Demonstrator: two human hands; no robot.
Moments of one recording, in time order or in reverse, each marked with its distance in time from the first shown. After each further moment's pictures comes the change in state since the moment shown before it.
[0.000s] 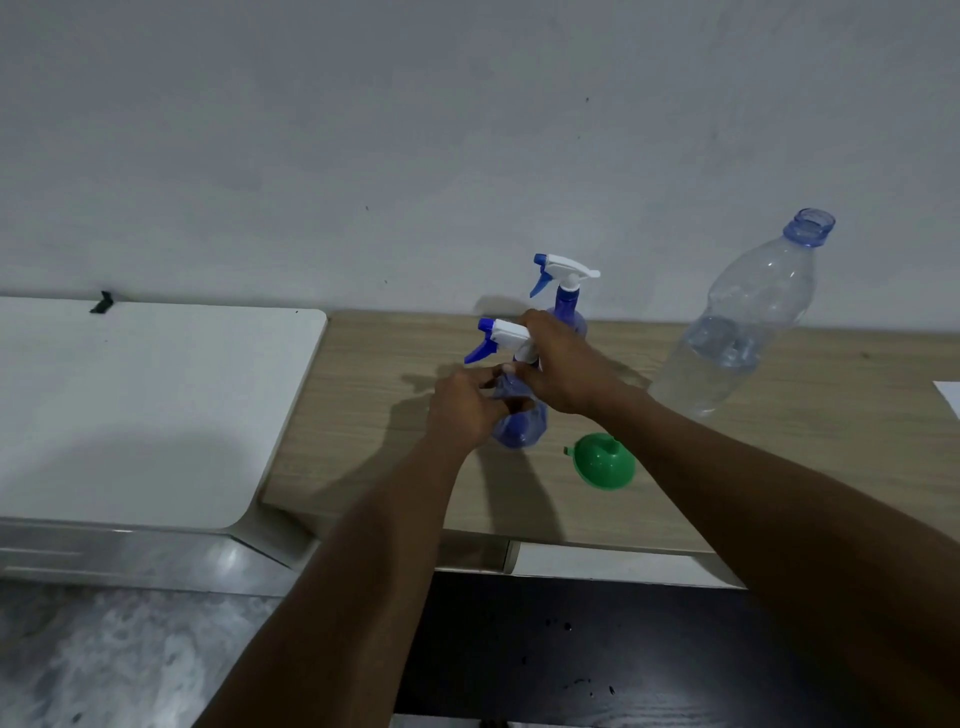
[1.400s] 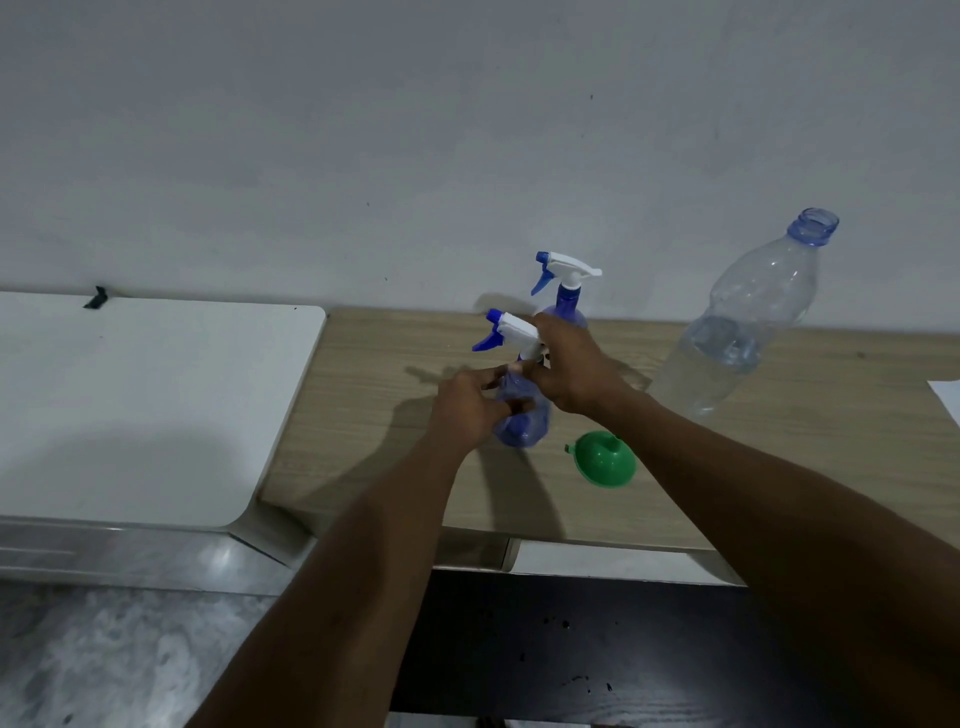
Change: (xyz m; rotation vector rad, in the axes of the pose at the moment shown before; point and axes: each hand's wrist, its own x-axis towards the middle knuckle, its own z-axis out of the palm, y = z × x) left_hand -0.002 -0.005 -0.004 -0.078 -0.097 -0.025; right_hand -0.004 0.001 0.004 0.086 0.045 0.096
